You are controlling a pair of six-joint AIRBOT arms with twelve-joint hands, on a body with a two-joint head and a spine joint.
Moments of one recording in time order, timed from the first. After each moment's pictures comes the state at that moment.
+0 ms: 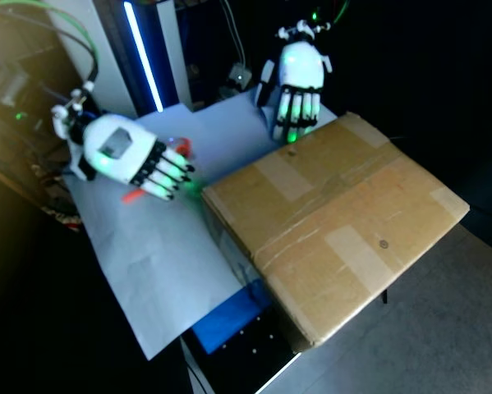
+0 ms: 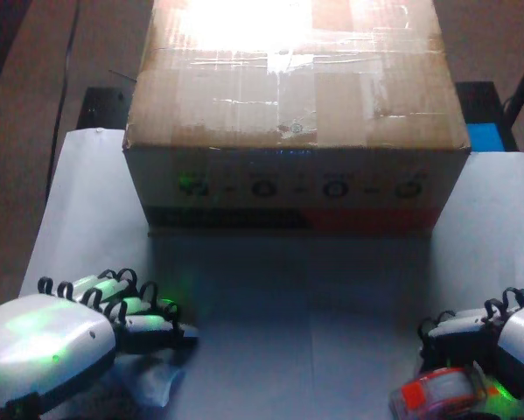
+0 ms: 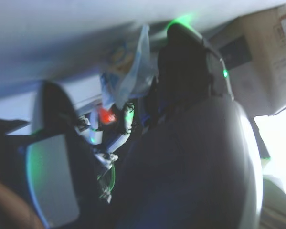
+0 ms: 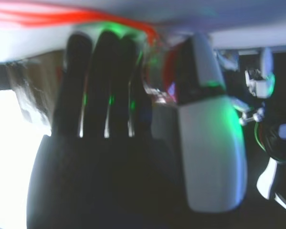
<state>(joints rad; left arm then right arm) 1.21 -0.82 0.66 2.80 0.75 -1.78 -1.30 -0.87 0.61 -2.75 -1.01 2.11</state>
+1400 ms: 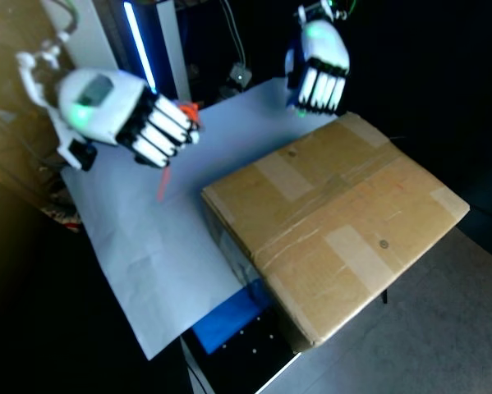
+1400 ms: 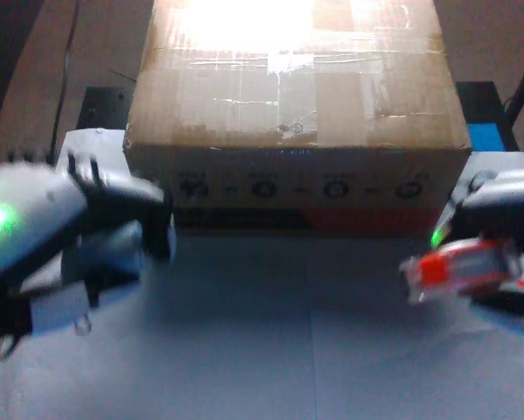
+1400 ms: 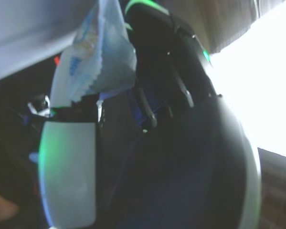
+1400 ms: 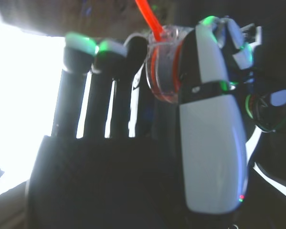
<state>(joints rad) 1.06 -0.73 0.67 2.92 1.00 -2.00 -1.17 -0.64 0.54 -2.91 -1.22 2.13</state>
